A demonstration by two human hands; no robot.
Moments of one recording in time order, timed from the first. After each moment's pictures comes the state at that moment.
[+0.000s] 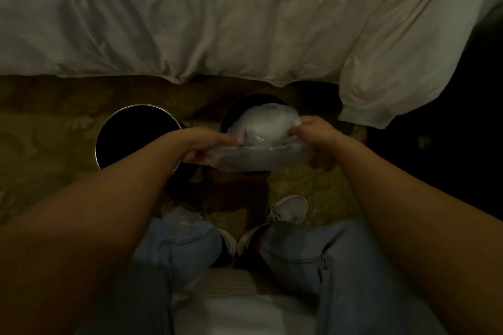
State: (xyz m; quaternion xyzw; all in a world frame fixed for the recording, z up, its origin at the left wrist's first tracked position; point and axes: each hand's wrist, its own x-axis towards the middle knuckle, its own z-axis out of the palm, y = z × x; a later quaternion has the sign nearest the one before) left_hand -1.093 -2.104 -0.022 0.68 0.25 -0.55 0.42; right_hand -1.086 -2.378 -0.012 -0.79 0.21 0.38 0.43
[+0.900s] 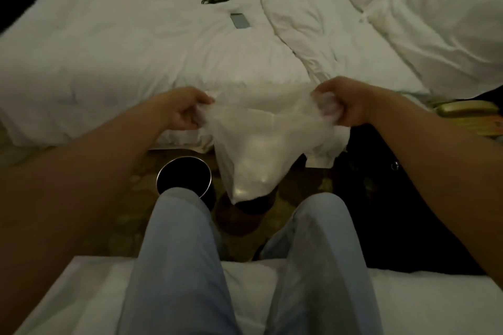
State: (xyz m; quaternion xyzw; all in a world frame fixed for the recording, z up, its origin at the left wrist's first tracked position) left_hand -1.198 -2.052 0.347 0.66 0.22 -0.26 0.67; right_hand -1.206 -2.397 0.392 -0.71 0.22 0.29 0.60
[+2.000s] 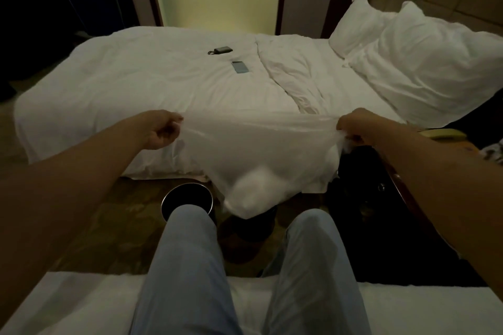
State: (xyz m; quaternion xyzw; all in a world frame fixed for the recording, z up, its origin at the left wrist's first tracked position) left_hand -1.250 -2.005 0.402 0.56 0.29 -0.13 0.76; right_hand -1.258 -2.430 0.426 -0.88 0.27 0.09 0.38
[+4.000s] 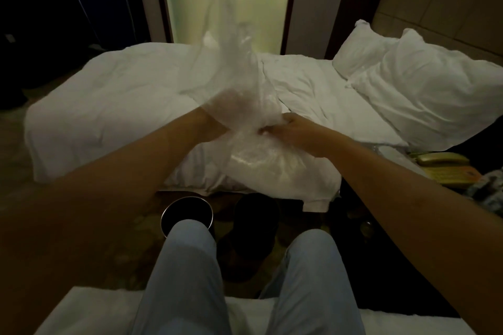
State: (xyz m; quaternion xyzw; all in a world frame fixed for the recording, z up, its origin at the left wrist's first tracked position) left_hand -1.267 -2.100 0.461 0.87 -0.10 -0.08 0.47; right_hand -1.289 -2.314 0.470 -0.88 -0.10 0.14 0.45
